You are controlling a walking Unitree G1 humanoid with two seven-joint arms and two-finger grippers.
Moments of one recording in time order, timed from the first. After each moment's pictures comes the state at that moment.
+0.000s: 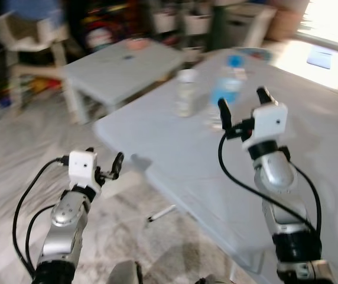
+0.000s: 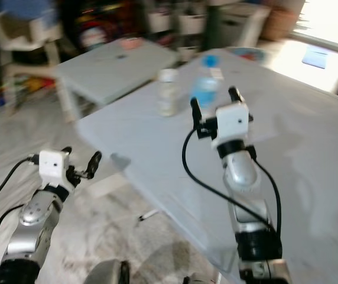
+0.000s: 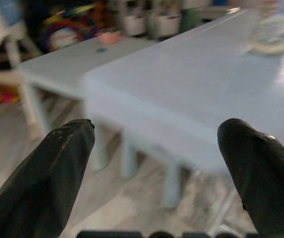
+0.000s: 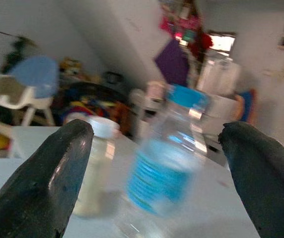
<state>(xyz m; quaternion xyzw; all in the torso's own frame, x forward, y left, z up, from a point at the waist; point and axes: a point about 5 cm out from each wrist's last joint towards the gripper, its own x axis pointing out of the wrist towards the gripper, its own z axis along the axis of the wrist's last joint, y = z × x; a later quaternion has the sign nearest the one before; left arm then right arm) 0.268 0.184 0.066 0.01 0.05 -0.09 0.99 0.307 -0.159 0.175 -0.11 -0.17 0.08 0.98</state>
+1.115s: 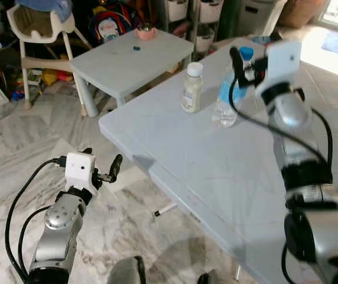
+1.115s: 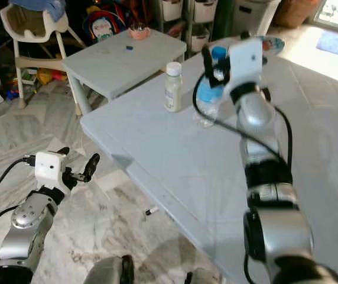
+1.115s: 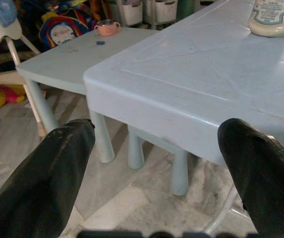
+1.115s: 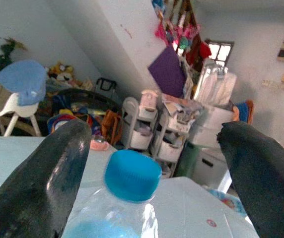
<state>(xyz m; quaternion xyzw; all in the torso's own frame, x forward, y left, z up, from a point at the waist) 0.261 0.187 0.076 0.04 0.04 -0.11 0.99 0.384 -0.179 0.242 -0.14 -0.20 0.08 0.97</state>
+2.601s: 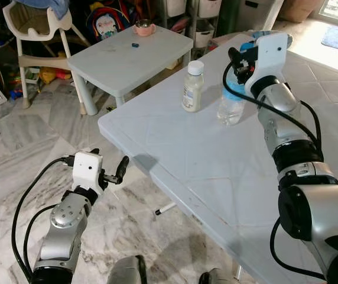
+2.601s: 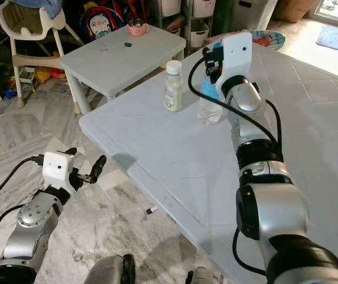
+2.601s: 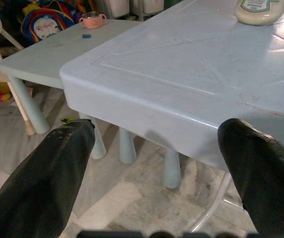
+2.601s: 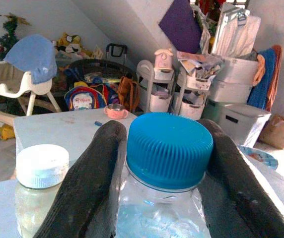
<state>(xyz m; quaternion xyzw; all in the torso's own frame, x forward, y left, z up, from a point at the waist) 0.261 0.175 0.074 0.04 0.05 -0.13 0.99 0.406 -0.171 0.233 -0.08 -0.11 0.09 0.99</state>
